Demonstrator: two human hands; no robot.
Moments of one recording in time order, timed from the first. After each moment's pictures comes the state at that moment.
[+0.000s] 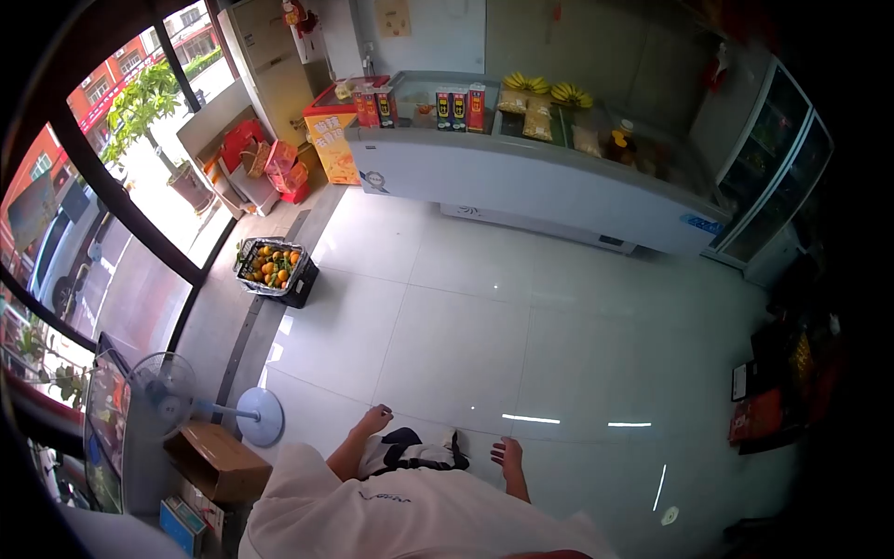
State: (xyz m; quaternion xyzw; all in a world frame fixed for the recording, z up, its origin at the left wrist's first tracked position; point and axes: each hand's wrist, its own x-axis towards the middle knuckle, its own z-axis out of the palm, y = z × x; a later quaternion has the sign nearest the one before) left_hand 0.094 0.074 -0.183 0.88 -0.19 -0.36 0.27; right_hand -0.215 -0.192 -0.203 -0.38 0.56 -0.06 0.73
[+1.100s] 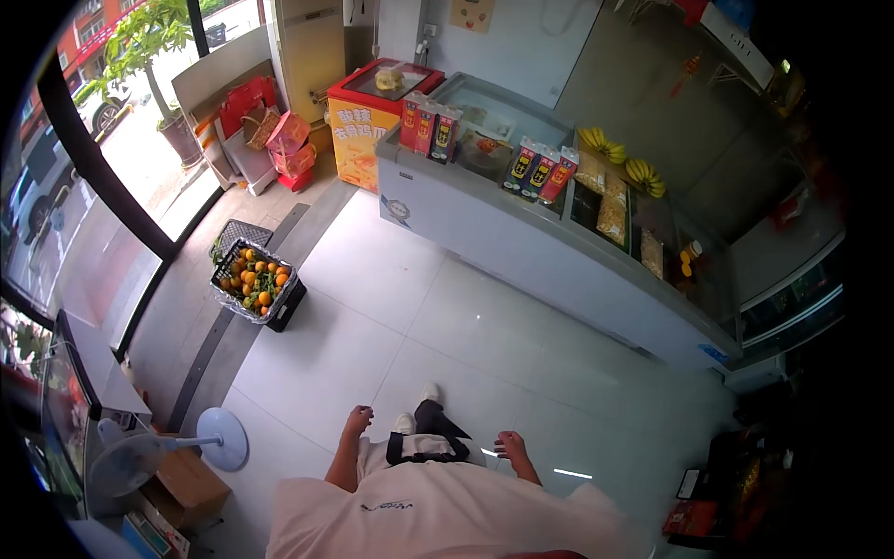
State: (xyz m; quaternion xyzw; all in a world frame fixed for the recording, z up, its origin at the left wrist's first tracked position) left_hand 0.454 -0.031 -0.236 0.74 0.16 -0.41 0.50; right_hand 0.222 -0.407 -0.161 -0.59 0.52 0.13 0.61
